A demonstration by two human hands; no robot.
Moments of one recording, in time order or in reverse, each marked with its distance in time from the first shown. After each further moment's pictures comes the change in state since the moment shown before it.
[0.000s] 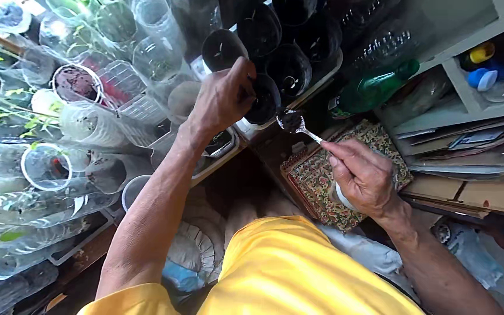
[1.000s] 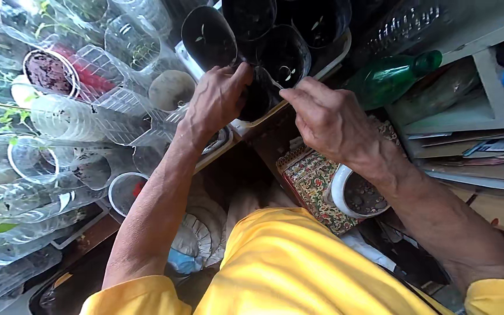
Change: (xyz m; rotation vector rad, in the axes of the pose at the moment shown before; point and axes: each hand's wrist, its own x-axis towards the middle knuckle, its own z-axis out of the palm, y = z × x) left_hand 0.011 -0.008 0.034 0.219 -0.165 -0.043; right_hand 0.102 0.049 0.025 -0.198 -0.281 -0.108
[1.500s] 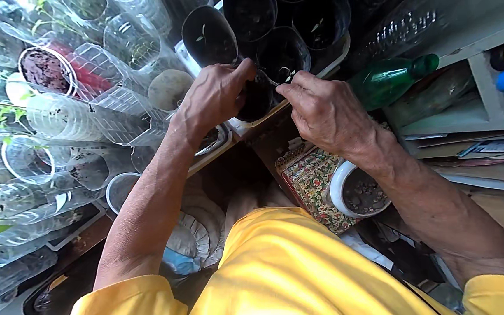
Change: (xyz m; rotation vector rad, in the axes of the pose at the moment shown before) left_hand 0.006 -0.001 -0.015 -0.022 -0.092 0.017; right_hand 0.016 0.004 -0.001 -0.027 -0.086 0.007
